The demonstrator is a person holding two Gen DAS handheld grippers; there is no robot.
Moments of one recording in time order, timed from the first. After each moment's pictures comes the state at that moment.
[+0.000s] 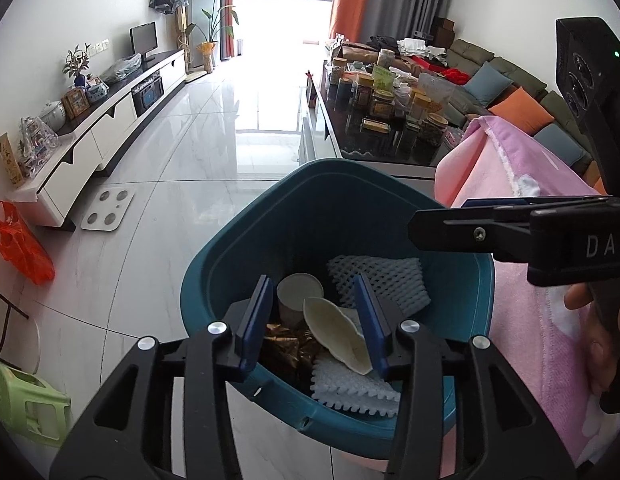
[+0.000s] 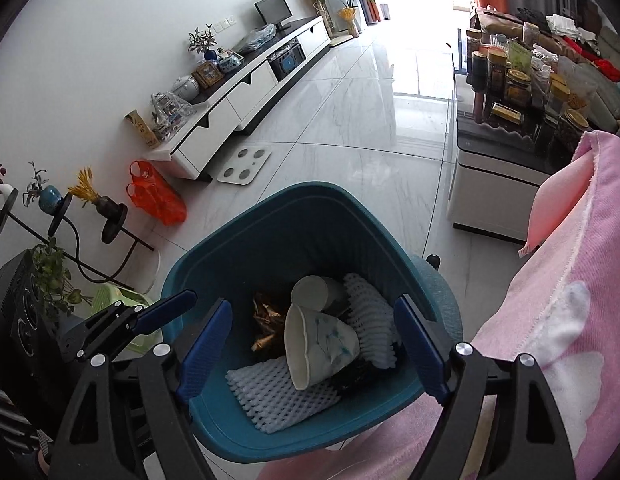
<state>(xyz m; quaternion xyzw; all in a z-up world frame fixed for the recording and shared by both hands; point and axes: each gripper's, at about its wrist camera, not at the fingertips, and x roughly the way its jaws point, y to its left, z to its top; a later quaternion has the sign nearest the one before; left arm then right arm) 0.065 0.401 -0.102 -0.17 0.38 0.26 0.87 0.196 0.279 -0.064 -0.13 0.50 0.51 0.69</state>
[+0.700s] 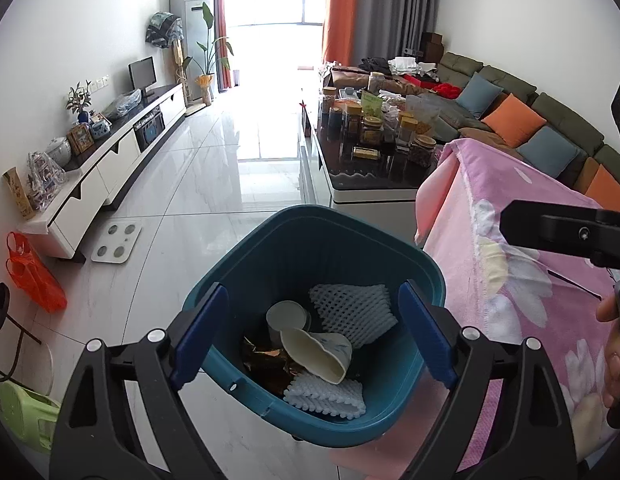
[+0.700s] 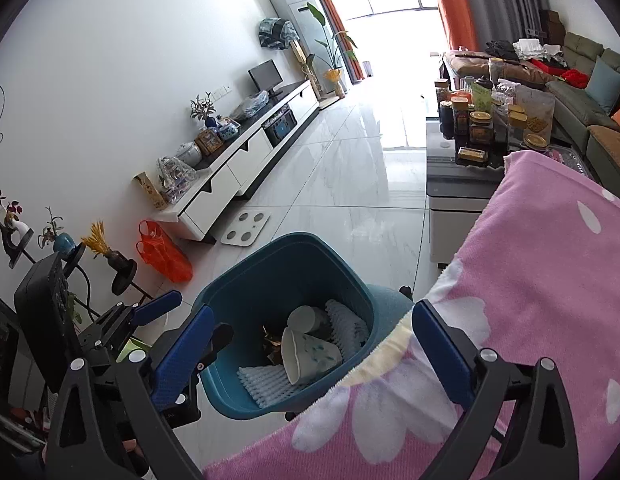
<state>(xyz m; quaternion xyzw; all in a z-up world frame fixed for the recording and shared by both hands) 0.063 0.360 -0.052 -0.12 0.35 0.27 0.89 0.200 0.185 -0.012 -0.04 0.42 0.52 0.75</state>
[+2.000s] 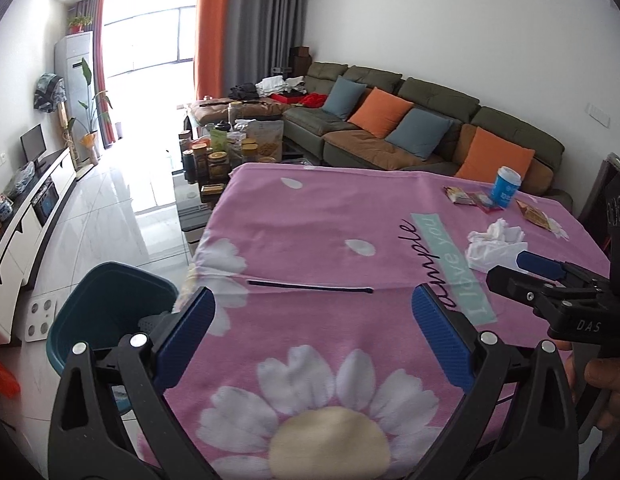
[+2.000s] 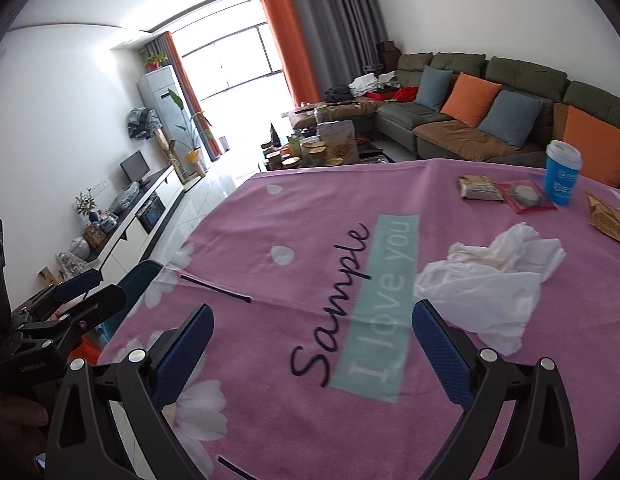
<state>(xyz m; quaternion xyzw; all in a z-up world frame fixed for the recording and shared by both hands) 0.103 0.133 0.024 -0.06 0.31 0.05 0.95 0.183 -0.112 -0.015 0.04 0.35 0.27 0.89</state>
